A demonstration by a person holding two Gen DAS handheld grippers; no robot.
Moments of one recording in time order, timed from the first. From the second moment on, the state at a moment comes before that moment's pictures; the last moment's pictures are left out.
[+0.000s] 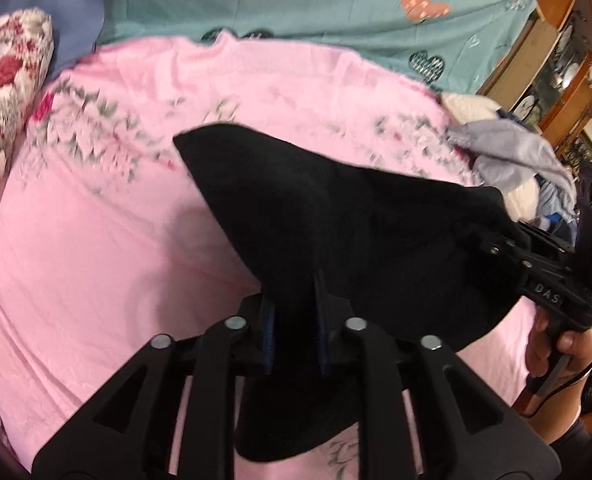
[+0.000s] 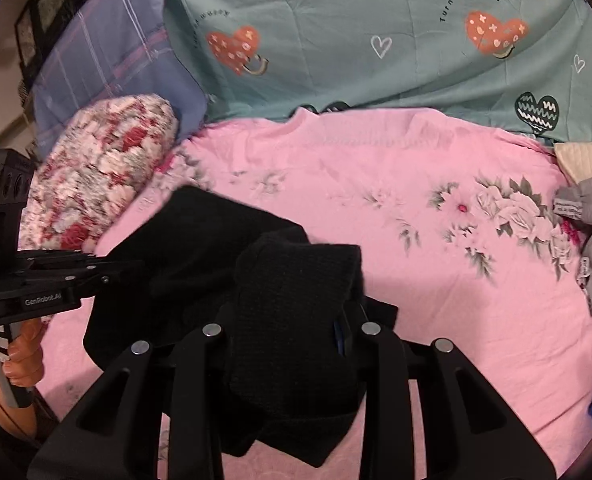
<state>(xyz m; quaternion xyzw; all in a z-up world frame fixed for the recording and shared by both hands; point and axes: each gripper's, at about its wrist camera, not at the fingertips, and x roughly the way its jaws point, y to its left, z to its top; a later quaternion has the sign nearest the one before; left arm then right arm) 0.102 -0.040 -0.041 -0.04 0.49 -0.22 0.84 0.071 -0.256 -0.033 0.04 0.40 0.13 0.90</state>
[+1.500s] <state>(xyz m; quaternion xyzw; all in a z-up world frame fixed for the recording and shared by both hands) 0.128 -0.041 -0.046 -0.02 0.49 -0.22 0.84 0.082 -0.260 -0.092 0.16 0.44 0.21 0.86</state>
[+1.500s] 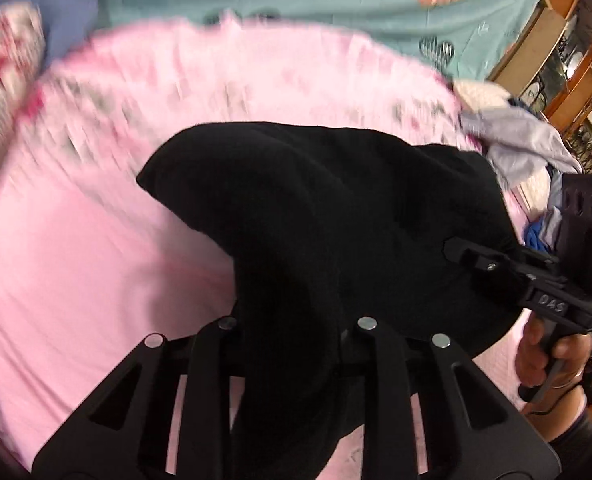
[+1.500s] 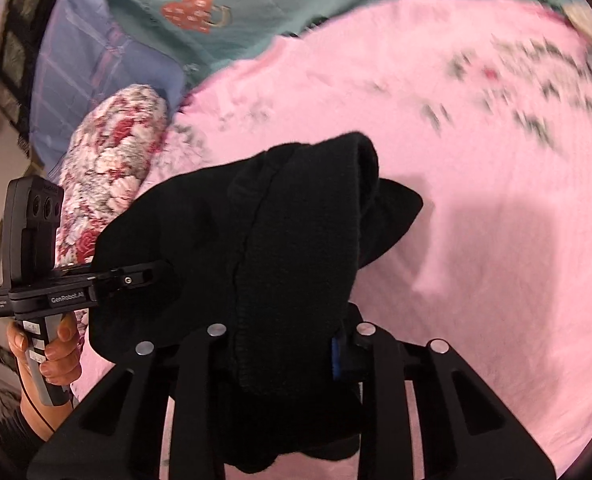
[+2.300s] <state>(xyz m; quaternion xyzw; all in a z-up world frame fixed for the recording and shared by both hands) 0.273 0.091 -0.078 -0.04 0.43 0.06 0.90 0.303 -0.147 -0.102 -0.05 0.38 0.11 0.92</state>
